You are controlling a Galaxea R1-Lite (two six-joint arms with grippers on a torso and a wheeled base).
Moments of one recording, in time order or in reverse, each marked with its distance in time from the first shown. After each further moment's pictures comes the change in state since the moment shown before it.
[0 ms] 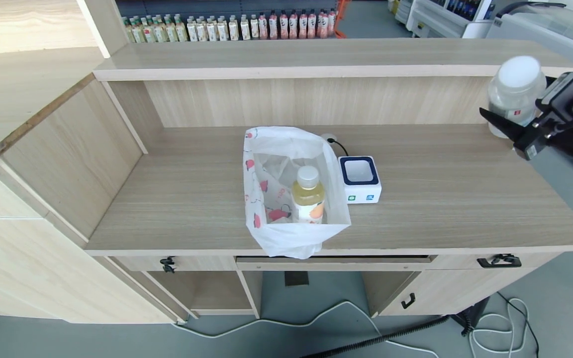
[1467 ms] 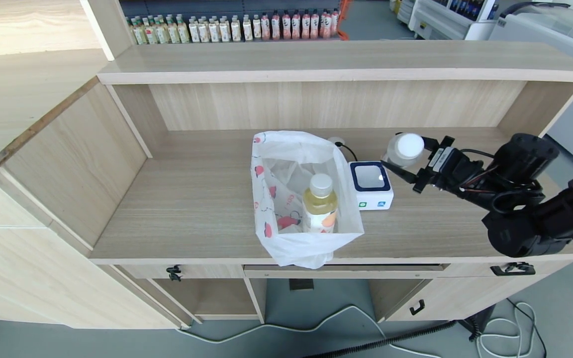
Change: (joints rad) left arm 0.000 0.000 0.000 0.000 0.000 0.001; right arm 0.102 0.547 -0.153 -0.404 0.379 0.115
